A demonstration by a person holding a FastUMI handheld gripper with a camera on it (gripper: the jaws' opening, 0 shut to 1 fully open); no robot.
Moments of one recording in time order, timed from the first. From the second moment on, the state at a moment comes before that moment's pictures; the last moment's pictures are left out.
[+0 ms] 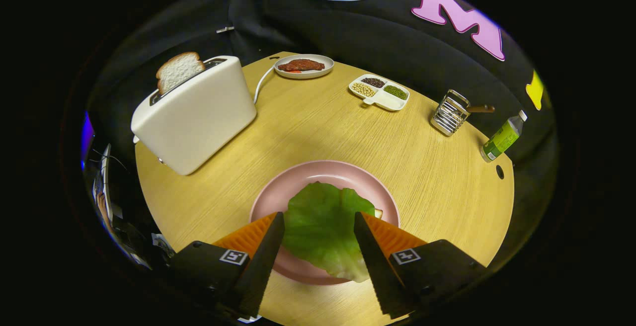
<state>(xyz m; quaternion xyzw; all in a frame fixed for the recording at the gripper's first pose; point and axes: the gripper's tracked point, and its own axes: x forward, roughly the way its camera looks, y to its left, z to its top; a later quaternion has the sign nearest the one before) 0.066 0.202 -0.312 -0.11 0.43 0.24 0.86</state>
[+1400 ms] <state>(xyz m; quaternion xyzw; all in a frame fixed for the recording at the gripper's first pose) 0.081 0.504 -0.147 -0.08 0.29 0.32 0.90</state>
